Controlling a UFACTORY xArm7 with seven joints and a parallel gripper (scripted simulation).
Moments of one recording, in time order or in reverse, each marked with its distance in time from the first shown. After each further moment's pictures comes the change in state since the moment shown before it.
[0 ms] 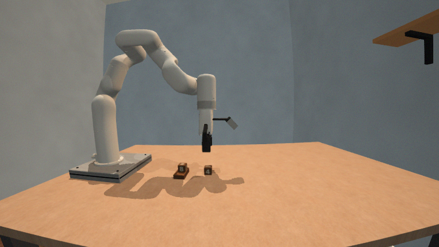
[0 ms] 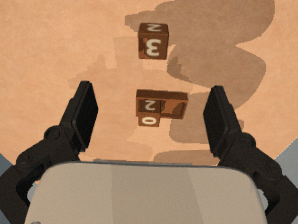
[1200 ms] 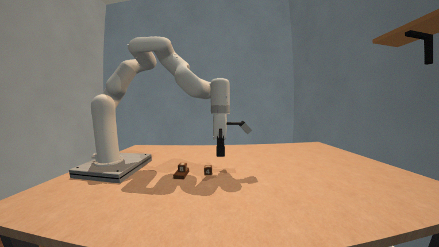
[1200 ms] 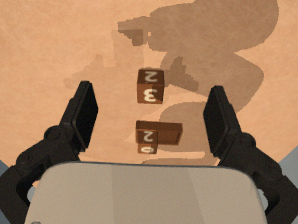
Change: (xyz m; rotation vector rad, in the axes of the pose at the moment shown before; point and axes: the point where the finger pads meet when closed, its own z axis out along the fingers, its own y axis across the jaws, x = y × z) arm 0.054 0.001 0.017 0.000 -0.001 0.002
